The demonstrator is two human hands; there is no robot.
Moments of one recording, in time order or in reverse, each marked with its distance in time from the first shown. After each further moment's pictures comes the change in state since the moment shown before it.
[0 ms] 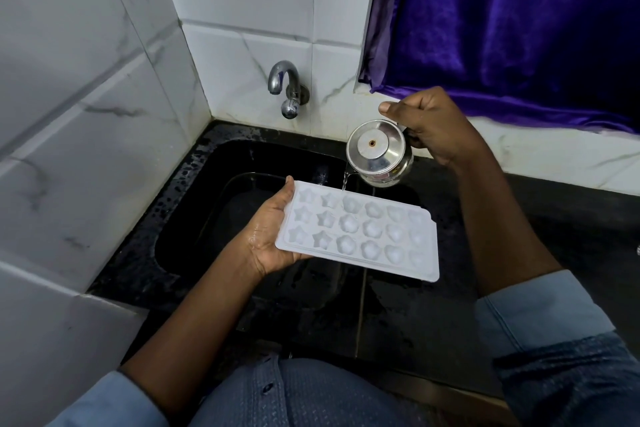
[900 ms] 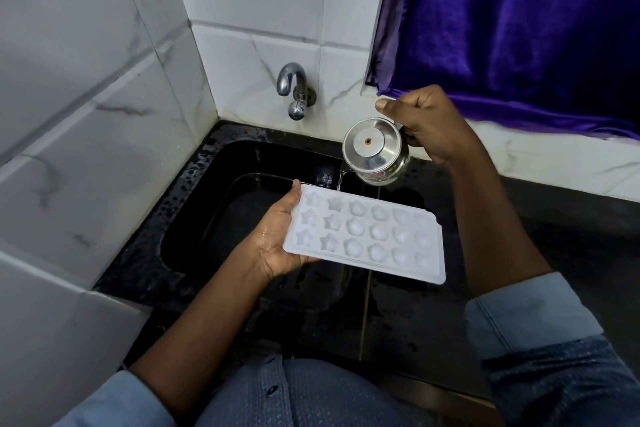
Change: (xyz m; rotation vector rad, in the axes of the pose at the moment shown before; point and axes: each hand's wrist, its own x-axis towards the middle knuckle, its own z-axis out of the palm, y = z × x) left_hand 0.000 -0.003 -0.002 -0.021 -0.004 -0.021; right_hand 0.010 -0.007 0.016 0.001 0.008 -0.034
